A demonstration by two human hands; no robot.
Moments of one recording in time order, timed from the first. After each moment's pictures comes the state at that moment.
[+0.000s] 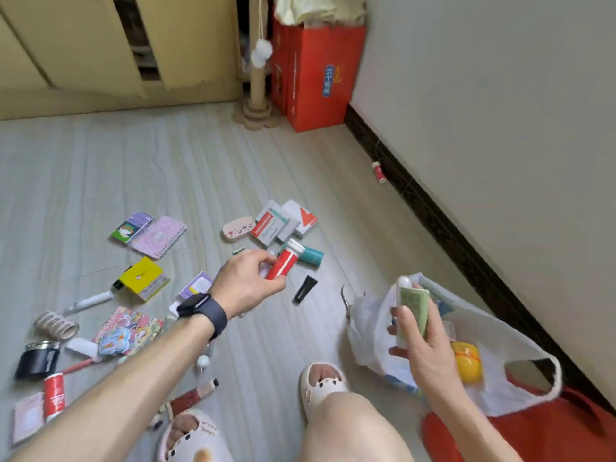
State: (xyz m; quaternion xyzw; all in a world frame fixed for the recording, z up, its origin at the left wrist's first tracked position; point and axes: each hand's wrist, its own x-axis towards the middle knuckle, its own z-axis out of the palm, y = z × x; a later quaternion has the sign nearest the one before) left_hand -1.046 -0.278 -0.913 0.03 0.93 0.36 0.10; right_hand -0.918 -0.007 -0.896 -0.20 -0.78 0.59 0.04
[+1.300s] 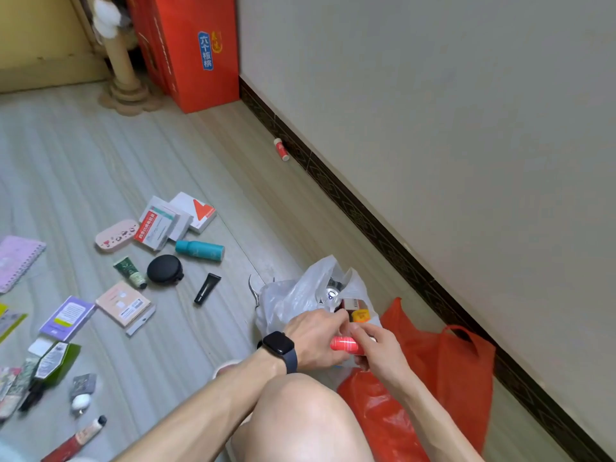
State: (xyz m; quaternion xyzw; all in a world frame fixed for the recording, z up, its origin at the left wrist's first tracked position) left_hand -0.966 0.013 -0.957 0.42 0.85 0.24 0.24; right_hand -0.872 0.155 -0.957 -0.35 -0.74 0.57 -0.08
